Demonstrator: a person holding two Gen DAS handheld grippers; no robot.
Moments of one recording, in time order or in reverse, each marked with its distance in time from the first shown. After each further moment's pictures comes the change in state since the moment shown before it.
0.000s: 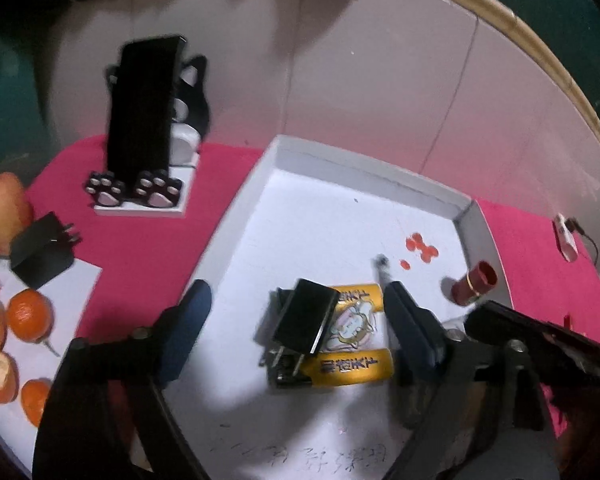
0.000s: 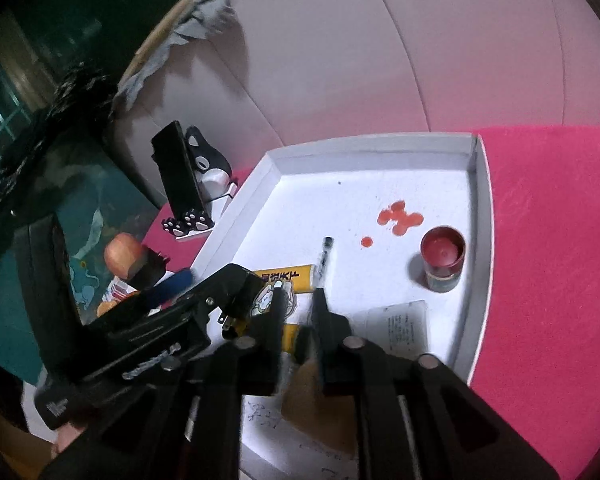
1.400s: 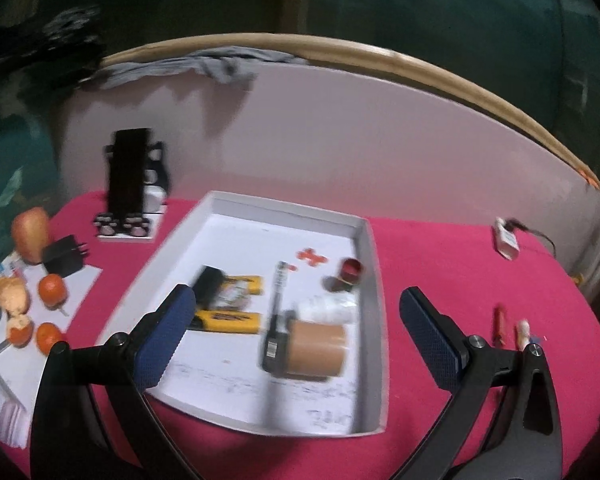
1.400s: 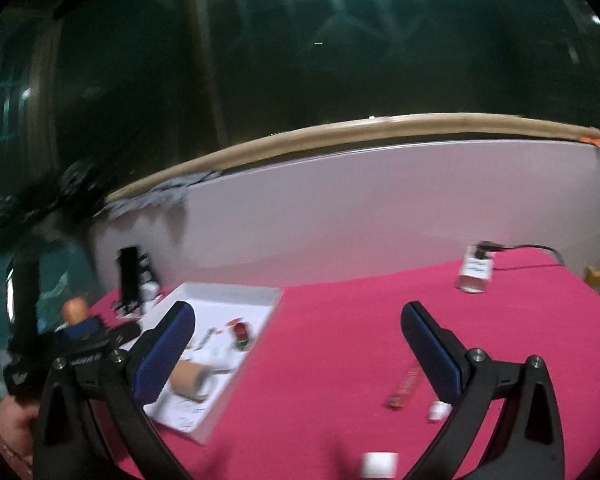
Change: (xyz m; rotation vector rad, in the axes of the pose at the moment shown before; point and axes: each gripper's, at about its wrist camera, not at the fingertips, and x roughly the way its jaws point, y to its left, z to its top) left arm -0.112 -0.109 -0.047 0.101 -0.198 -0.072; right arm -0.245 -0.065 -0.073 -0.080 -0.584 -0.367
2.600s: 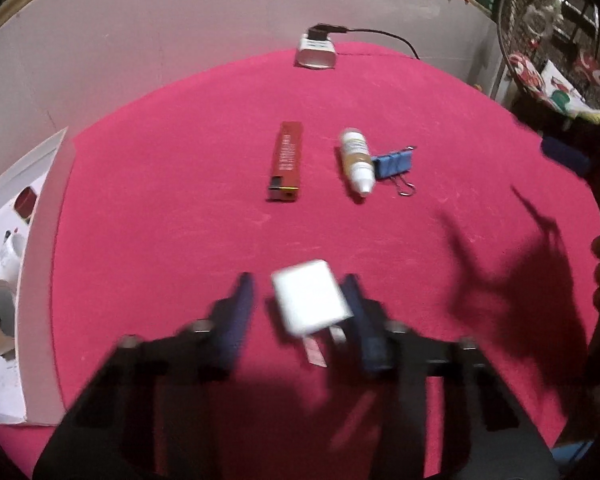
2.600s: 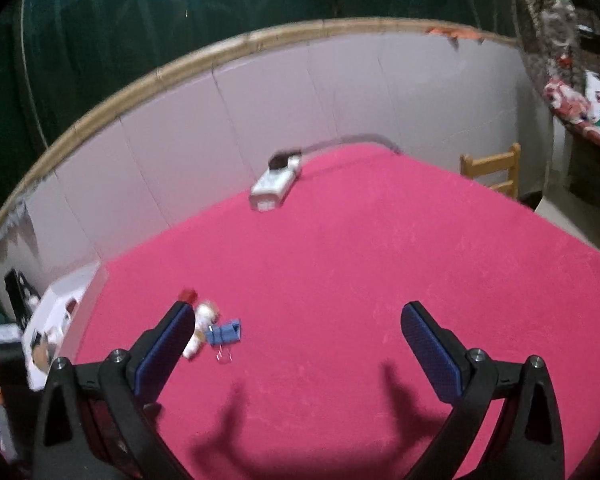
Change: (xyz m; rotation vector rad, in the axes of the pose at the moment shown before) left arm 0.081 -0.220 -0.100 0.450 0.365 -0.350; right arm -0.004 -0.176 -0.065 0.262 0.247 -0.305
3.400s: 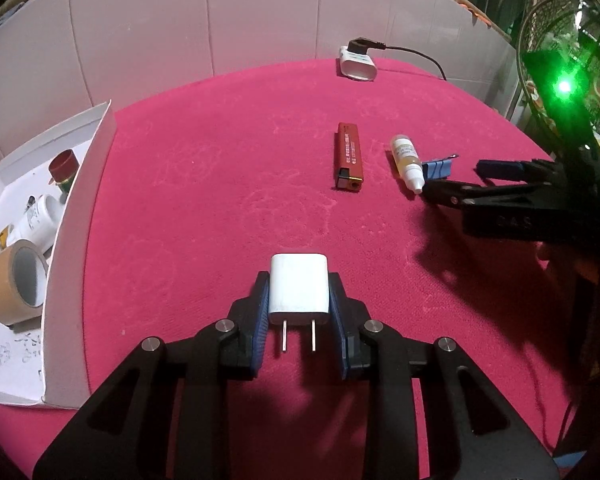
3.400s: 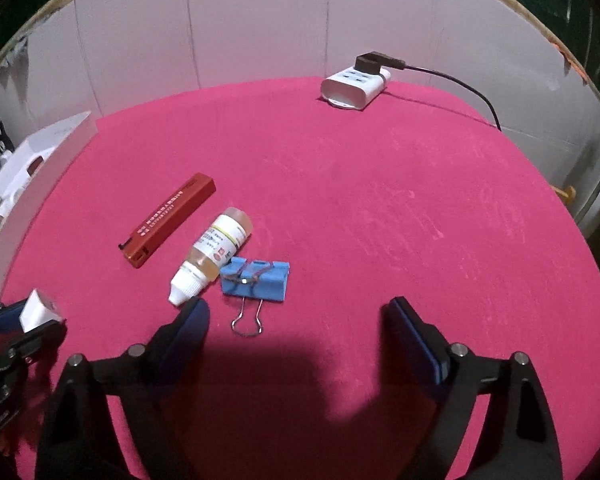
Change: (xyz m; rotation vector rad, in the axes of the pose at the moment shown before) left arm -0.013 0.035 -0.023 -0.076 -0.046 0.022; right arm 0.087 0.067 -0.018 -0.375 0.278 -0.075
